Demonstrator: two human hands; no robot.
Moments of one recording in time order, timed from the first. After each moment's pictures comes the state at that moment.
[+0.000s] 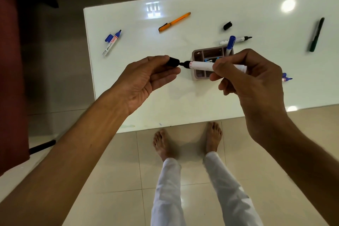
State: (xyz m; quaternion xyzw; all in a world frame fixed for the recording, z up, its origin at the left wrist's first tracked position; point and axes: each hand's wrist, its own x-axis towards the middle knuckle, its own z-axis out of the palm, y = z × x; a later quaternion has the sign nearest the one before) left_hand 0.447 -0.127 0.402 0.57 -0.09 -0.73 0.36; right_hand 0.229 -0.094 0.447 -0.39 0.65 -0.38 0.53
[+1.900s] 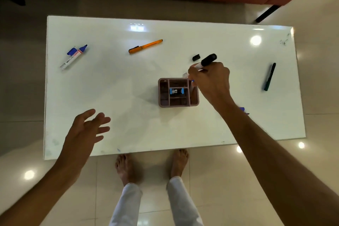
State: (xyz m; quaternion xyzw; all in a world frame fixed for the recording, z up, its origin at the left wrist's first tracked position) left_hand 0.454 -0.059 0.337 0.76 -0.16 -0.55 0.30; right_hand 0.168 -0.231 0.341 -0.51 0.76 -0.16 0.36
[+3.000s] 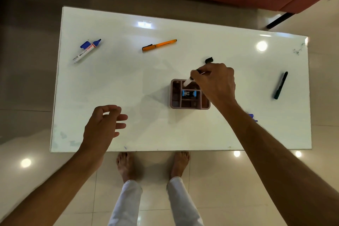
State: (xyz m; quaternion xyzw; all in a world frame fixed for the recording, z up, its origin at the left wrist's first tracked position) left_hand 0.447 -0.075 0.325 0.78 -0.12 -0.54 0.30; right_hand 0.201 -0.235 0.338 -0.59 0.75 -0.08 0.28
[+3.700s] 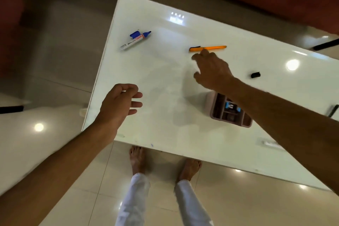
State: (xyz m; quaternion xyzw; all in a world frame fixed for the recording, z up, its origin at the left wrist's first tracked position) left_hand 0.529 -0.094 0.312 0.77 -0.07 -0.54 0.34; right_hand 0.325 -0.291 0.265 -0.86 0.45 0.18 0.18
